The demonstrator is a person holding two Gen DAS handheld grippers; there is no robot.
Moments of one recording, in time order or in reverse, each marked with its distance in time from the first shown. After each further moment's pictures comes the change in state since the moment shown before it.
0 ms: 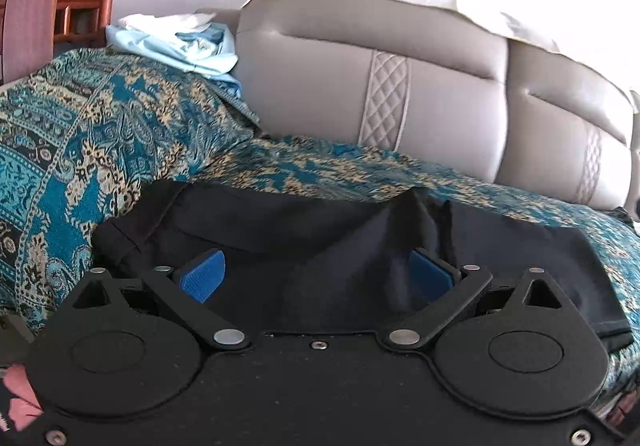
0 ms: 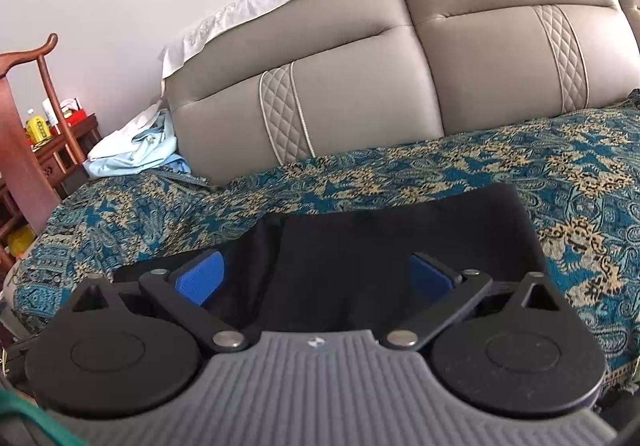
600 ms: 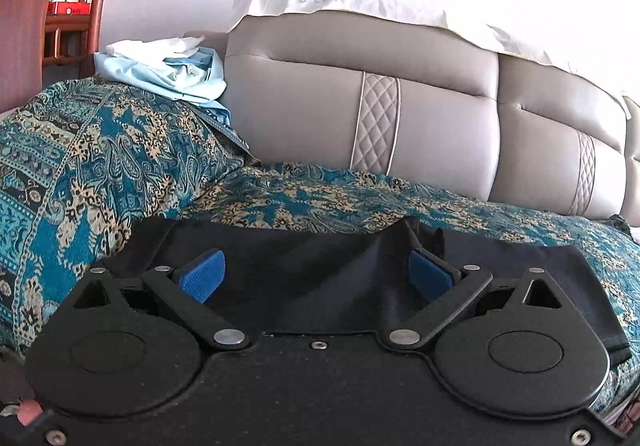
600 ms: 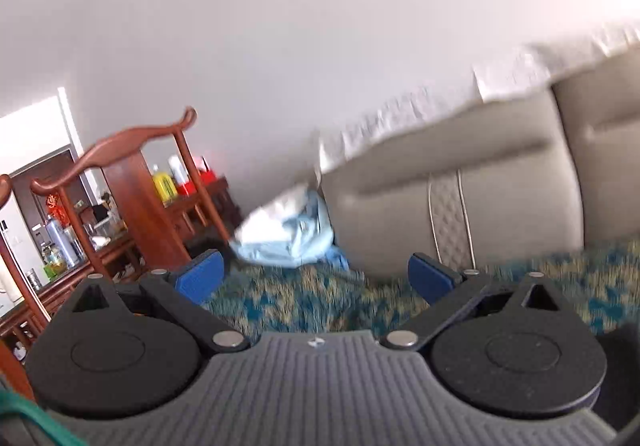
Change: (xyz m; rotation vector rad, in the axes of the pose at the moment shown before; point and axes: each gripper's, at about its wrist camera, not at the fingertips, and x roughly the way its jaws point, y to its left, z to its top) left arm 0.006 -0.009 0.027 0.018 -0.045 -0.004; right arm -0.073 0.150 0.140 -0.070 -0.179 0.336
